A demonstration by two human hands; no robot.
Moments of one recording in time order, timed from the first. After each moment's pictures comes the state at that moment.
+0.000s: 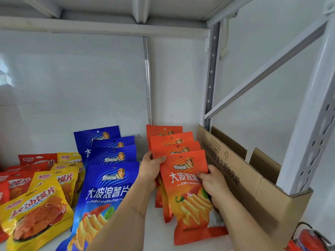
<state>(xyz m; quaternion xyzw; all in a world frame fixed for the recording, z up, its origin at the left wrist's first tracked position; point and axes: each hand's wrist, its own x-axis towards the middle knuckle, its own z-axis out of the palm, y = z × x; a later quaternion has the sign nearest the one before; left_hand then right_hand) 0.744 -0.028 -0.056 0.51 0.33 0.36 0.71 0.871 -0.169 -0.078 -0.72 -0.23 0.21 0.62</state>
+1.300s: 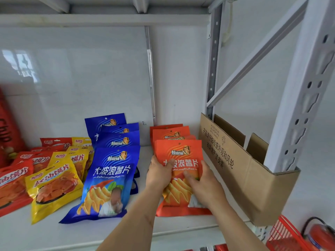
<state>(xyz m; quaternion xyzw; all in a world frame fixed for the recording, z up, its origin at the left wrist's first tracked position) 0.740 -0.081 -0.109 0.69 0.48 0.32 0.44 0.842 -0.210 -0.118 -0.81 -0.38 0.10 0.43</state>
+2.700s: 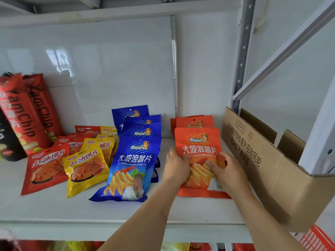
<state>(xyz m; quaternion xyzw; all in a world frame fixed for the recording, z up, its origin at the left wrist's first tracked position) 0.722 -0.107 -0.088 0.70 0.49 0.34 0.39 0.854 -0.203 -0.105 -0.77 -0.40 0.09 0.49</state>
